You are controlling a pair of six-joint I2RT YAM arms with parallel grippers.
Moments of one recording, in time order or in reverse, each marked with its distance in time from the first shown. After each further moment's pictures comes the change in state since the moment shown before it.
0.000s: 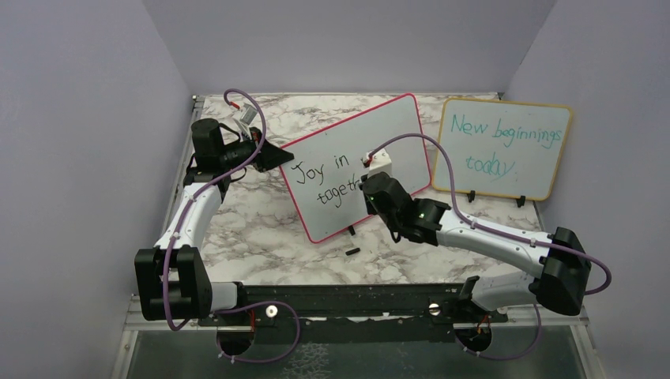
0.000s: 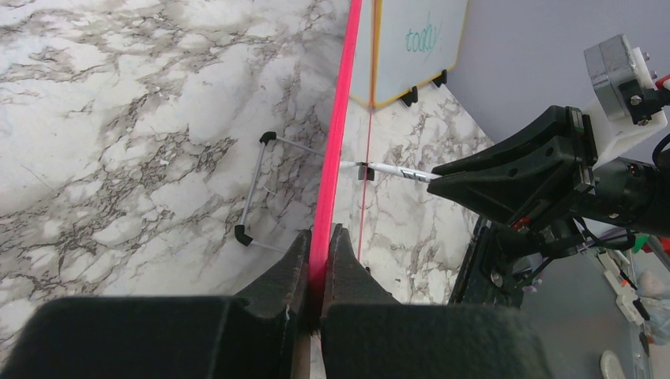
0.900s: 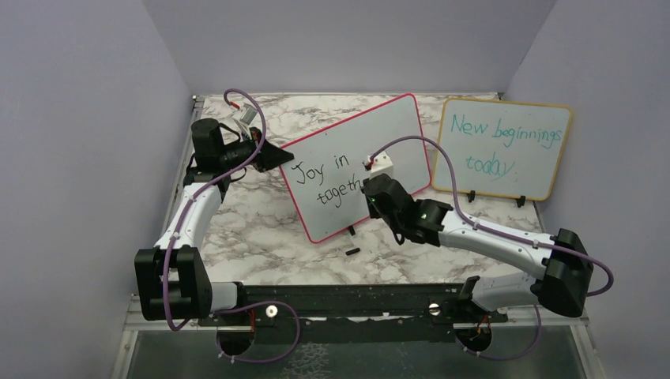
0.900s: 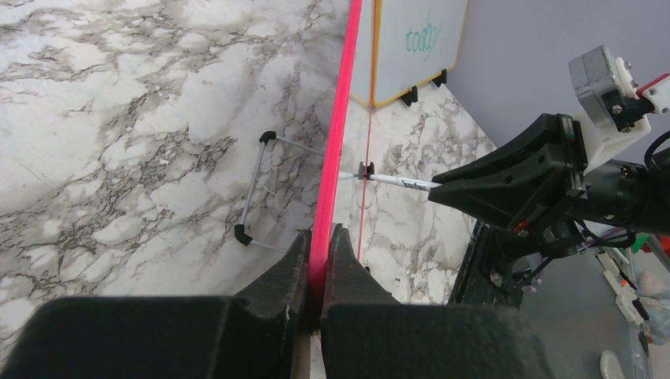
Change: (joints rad) left arm 0.000 0.000 0.002 -0.004 0.000 0.001; right arm -0.005 -0.011 -0.010 -0.058 -0.042 0.027
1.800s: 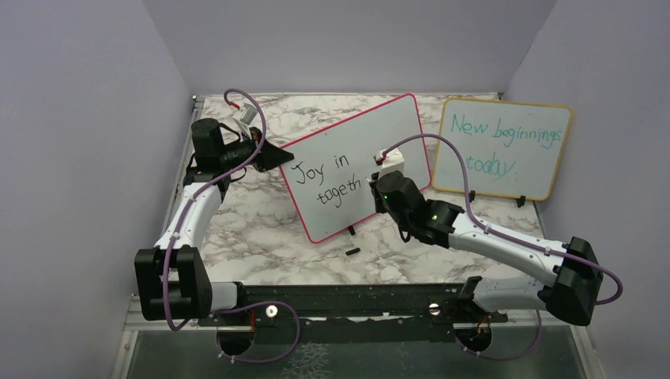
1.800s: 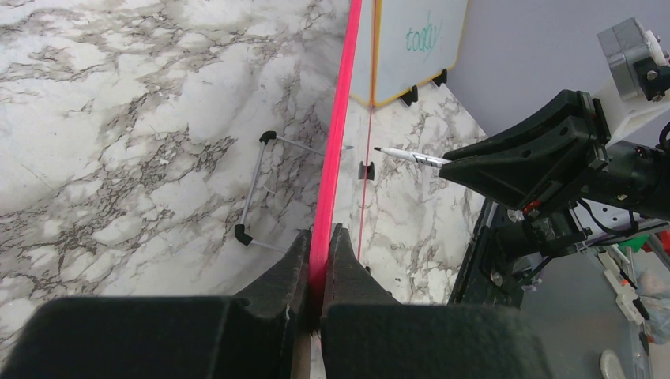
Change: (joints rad) left arm 0.000 0.000 0.002 -0.005 0.000 0.003; right arm -0.037 -0.079 -0.045 0.072 0.008 -0.037
